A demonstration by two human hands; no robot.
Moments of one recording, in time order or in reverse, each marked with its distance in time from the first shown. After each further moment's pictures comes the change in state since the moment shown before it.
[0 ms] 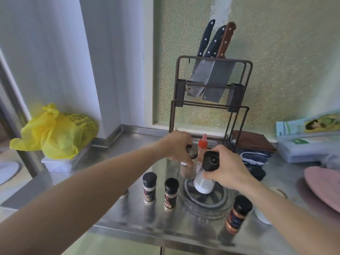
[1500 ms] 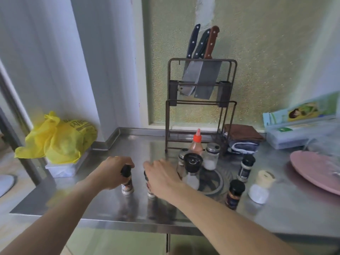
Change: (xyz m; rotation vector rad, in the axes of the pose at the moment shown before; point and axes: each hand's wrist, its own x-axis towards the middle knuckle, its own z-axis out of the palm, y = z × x) left_hand -0.140 -0.123 0.029 0.024 0.046 -0.341; right_hand -0.033 -0.121 0.108 -0.446 -0.013 -0.516
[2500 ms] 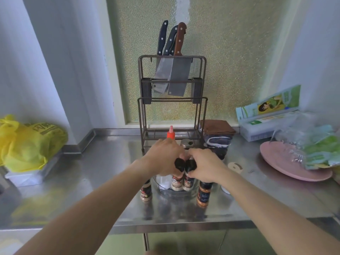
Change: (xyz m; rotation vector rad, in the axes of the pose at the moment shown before) left_hand 0.032 0.217 0.001 0.192 0.045 0.563; right_hand -0.095 0.161 -0.050 0.259 -0.119 0.419
